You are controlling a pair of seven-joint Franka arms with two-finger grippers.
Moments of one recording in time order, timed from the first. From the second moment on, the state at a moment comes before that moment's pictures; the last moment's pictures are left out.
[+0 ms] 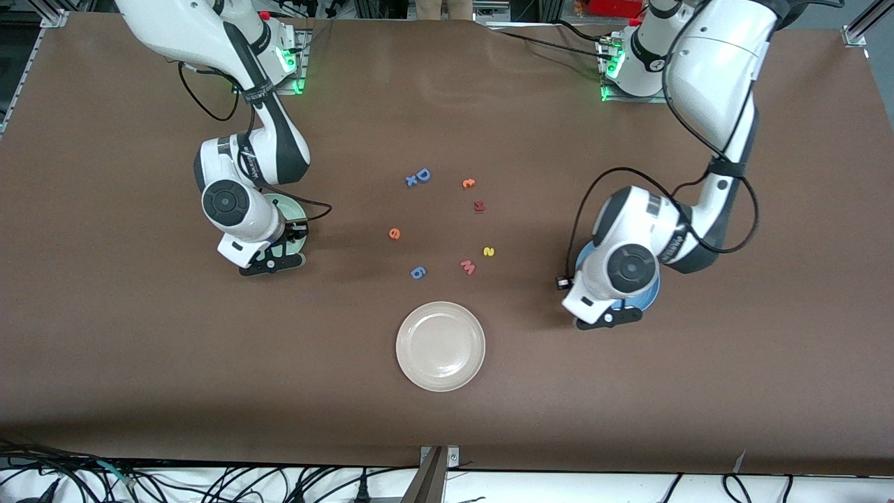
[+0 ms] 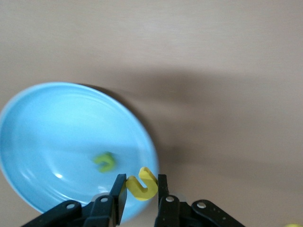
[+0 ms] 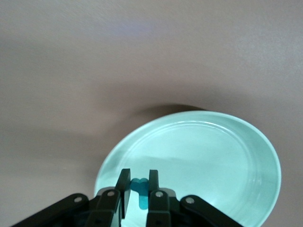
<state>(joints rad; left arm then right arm) -0.21 0.71 -0.11 -1.47 0.06 1.93 -0.47 0.45 0.44 -0.18 -2.03 0.02 2.27 0.03</state>
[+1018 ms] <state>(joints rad) -0.07 0.69 -0.11 -1.64 0.06 2.07 -0.22 0.41 0.42 -0.13 -2.04 0.02 2.24 0.10</state>
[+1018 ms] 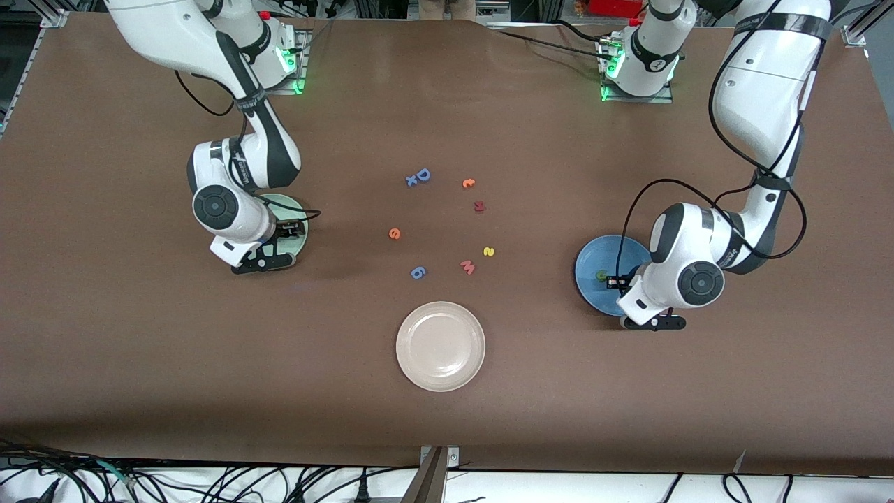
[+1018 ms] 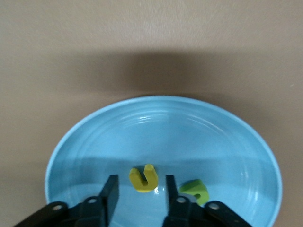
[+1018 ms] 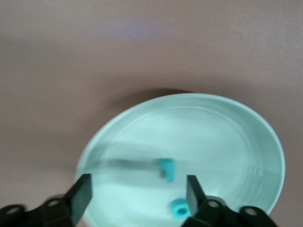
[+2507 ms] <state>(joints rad) -0.44 0.74 -0.19 -1.65 0.06 2.34 -0.51 0.55 0.59 0.12 -1.97 0.05 2.57 0.92</state>
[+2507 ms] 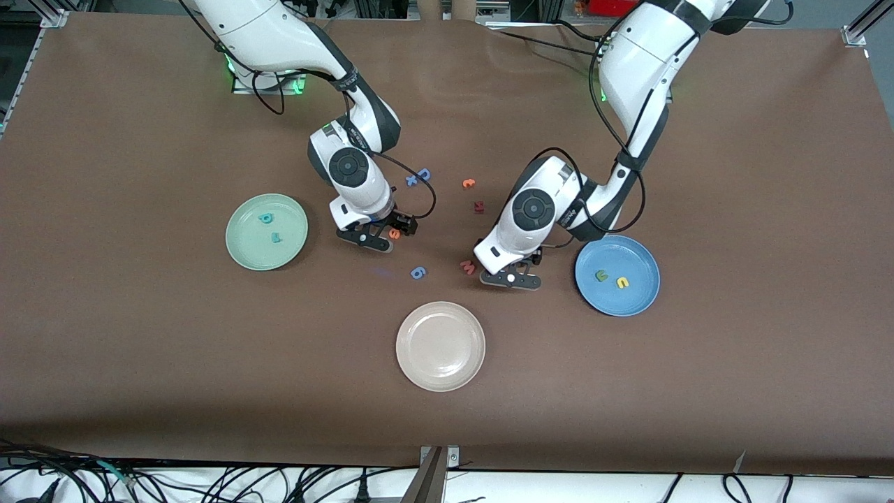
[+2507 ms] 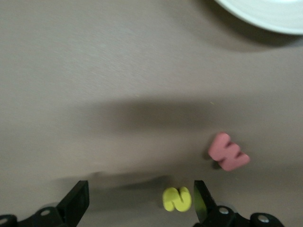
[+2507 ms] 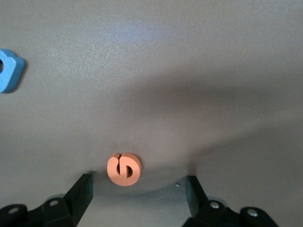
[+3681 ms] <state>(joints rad) -0.47 0.76 -0.19 -1.68 0.06 2.41 -0.51 0.54 0.60 0.11 -1.95 0.02 2.59 0.92</state>
